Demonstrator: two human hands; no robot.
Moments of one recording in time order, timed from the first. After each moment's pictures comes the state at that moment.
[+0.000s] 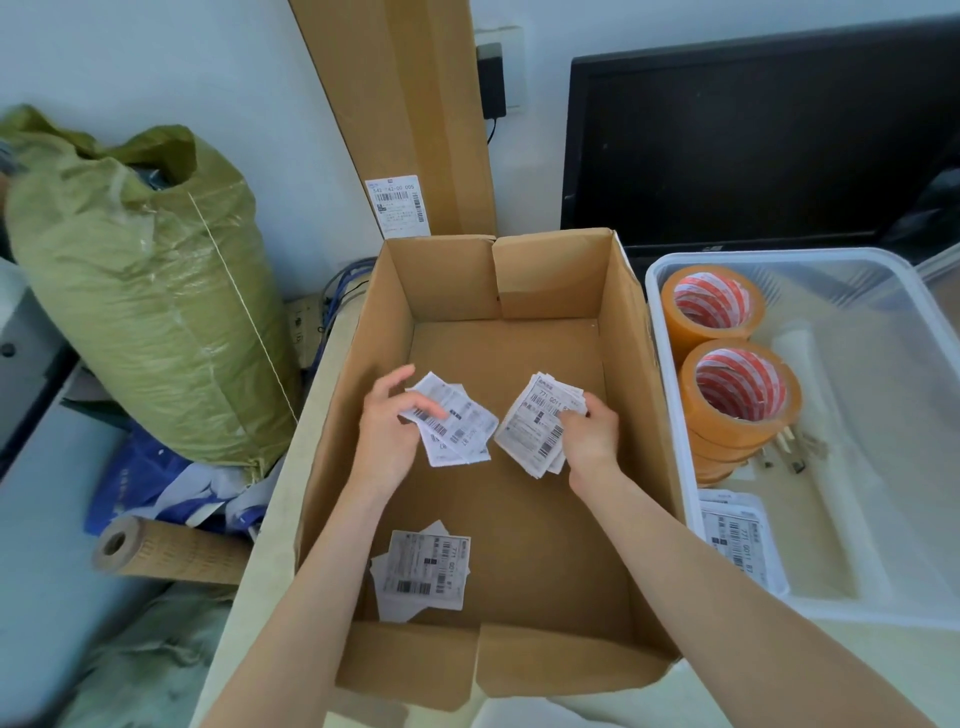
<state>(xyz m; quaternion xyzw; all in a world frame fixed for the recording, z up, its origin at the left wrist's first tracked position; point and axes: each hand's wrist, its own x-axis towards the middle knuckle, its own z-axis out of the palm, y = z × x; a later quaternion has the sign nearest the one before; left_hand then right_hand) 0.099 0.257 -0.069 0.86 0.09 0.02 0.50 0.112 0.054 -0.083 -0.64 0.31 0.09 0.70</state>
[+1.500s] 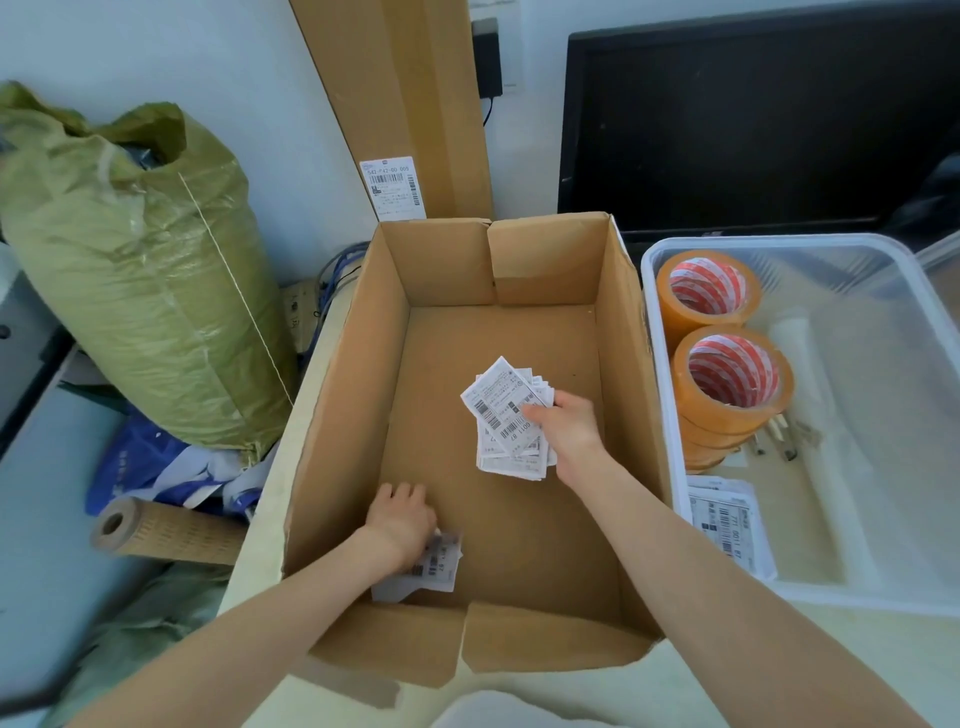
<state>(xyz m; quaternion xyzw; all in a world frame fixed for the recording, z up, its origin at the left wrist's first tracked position) 0.041 0.241 -0.114 0.88 -0.15 -0.38 -0.23 0.110 0.054 -0.083 -0.62 0.27 0.20 0.71</state>
